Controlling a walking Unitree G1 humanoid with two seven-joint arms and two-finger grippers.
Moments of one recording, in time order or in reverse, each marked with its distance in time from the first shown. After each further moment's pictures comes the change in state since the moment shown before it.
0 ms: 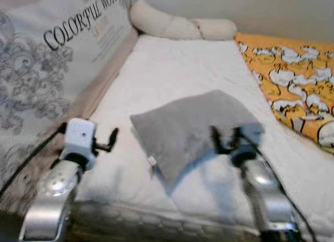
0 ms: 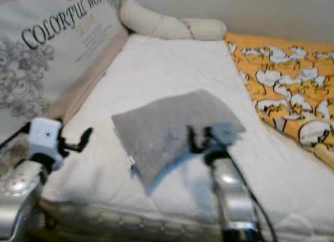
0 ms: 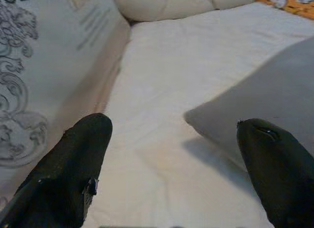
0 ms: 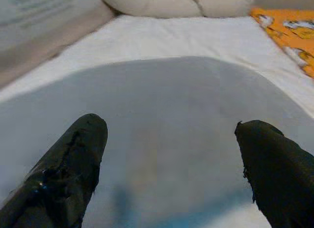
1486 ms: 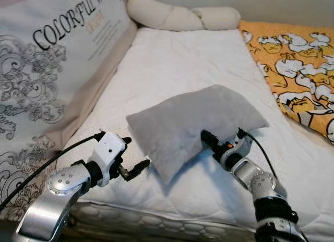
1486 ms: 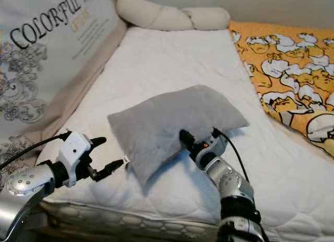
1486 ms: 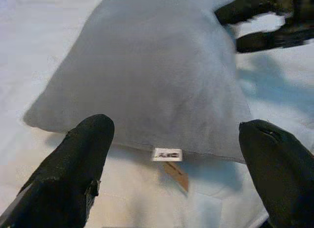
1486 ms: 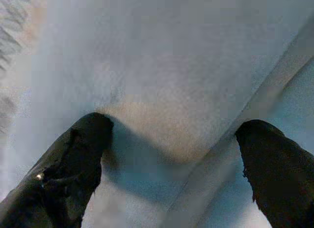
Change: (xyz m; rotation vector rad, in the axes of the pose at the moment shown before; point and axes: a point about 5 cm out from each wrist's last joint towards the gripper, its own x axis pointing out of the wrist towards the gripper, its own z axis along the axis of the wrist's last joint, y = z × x) left arm -0.008 -0.039 -0.005 0.111 0.093 -0.656; right arm 0.036 -0.013 -0.048 0.934 0.287 0.144
